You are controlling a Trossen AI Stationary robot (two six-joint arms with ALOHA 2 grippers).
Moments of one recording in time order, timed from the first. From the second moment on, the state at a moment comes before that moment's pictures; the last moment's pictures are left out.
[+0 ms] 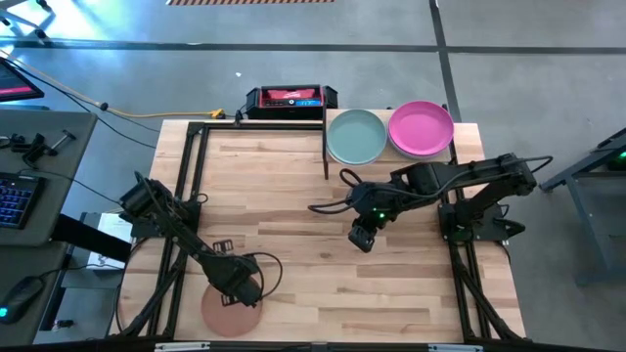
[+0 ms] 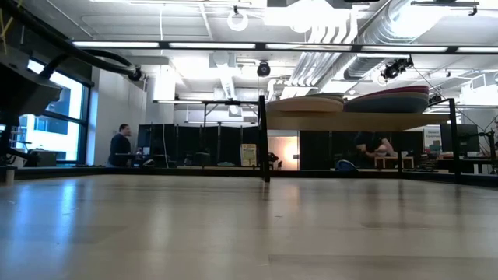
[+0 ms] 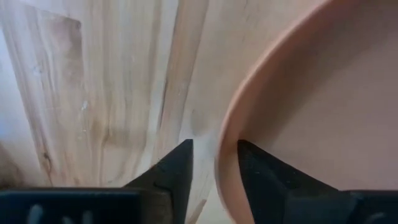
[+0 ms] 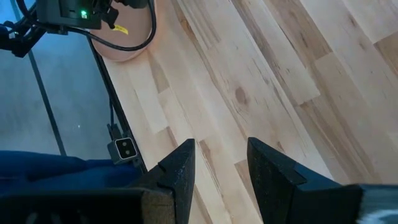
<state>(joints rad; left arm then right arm) -0.71 1.82 1.04 -1.03 0.04 -0.95 0.22 1.55 1.64 -1.09 -0.09 0.79</state>
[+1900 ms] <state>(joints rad) -0.39 1.82 1.64 -1.53 -0.24 -0.67 0.13 1.55 1.64 -1.22 -0.03 0.58</state>
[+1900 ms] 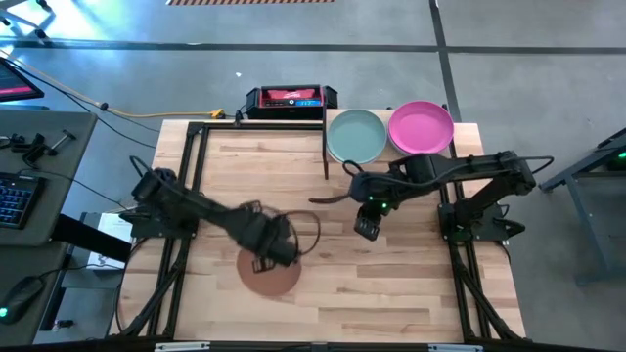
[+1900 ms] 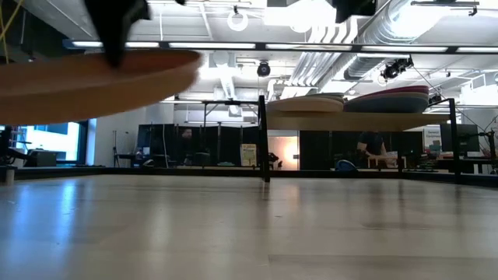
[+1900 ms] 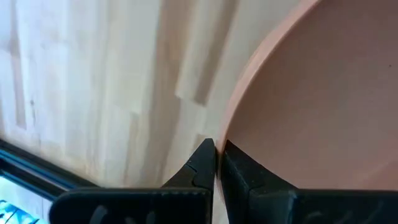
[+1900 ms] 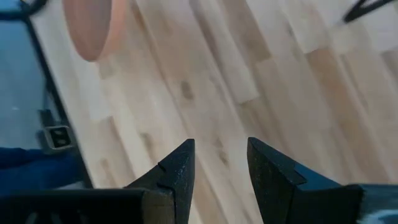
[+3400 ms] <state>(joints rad) 0.14 1.82 1.88 -1.20 -0.46 -0.46 -0.20 1.44 1.64 -1.10 0.20 0.11</state>
